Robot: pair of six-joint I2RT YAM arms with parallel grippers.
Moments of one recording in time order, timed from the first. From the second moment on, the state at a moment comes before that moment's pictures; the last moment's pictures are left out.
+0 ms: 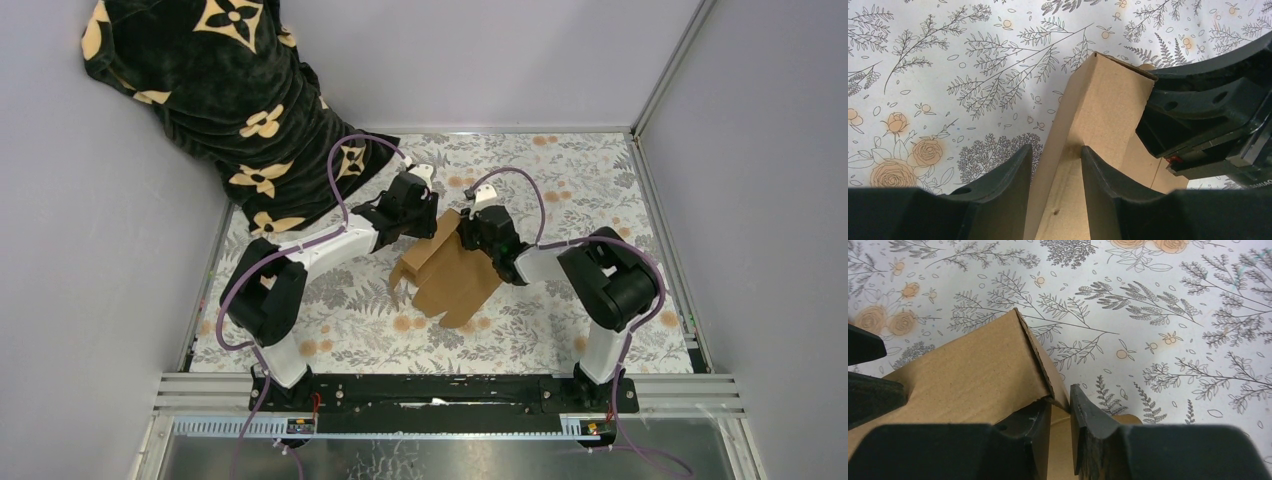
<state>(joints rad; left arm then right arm) -0.61 1.73 1.17 -0.17 -0.02 -0.34 0.58 1.83 0.77 0.63 0.08 0.19</state>
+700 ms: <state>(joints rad) -0.63 1.74 1.17 -0.16 0.05 -0.34 0.61 1.59 0.54 0.59 0.15 0.19</state>
